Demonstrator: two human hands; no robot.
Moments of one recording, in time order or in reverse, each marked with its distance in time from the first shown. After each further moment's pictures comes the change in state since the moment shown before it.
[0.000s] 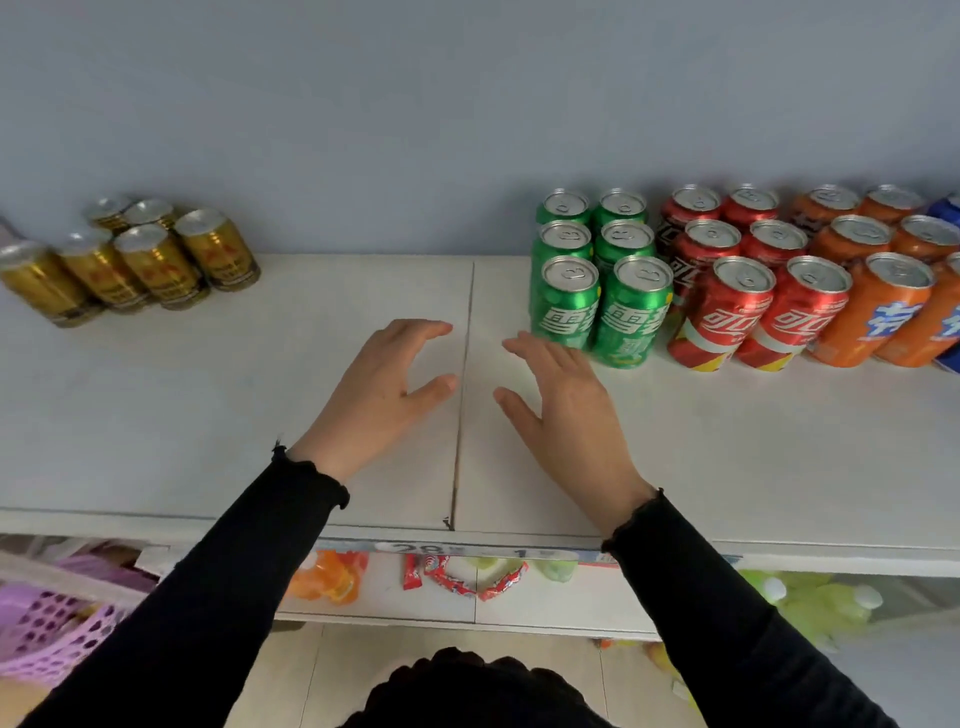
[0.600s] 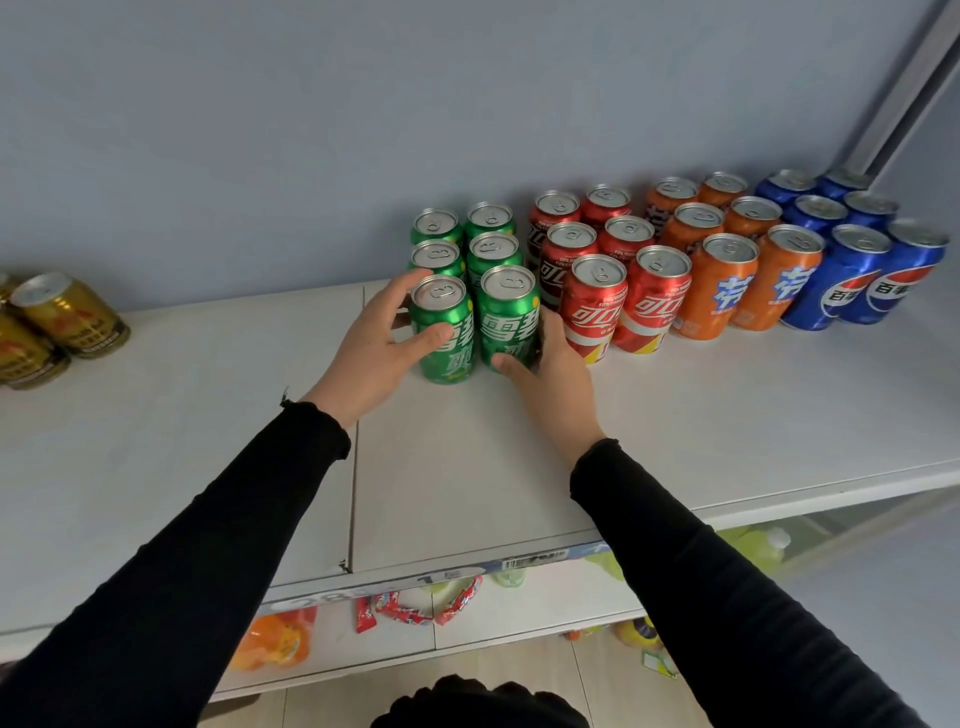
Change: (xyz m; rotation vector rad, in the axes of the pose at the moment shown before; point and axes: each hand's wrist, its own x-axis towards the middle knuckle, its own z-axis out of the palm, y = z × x) left_hand 0.090 0.068 0.047 -0.416 -0.074 0.050; right_hand 0.017 0.089 -0.032 0.407 0.191 0.437
